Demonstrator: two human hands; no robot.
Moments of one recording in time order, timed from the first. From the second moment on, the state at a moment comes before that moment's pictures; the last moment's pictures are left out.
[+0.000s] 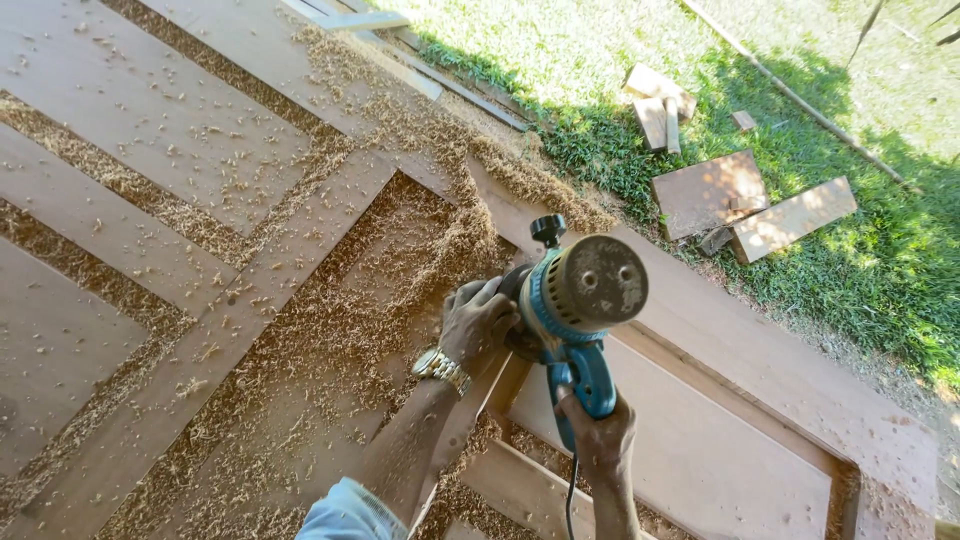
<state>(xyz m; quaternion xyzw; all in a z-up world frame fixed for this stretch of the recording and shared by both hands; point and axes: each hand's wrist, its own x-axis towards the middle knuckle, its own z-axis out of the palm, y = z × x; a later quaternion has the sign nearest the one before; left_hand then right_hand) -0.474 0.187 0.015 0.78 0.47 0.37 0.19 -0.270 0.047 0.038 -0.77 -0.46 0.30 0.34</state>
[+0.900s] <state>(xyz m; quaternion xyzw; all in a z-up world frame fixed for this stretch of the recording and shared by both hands) -0.488 0.164 0.004 0.72 0.48 0.43 0.27 -0.283 0.040 0.067 -0.77 -0.43 0.30 0.36</state>
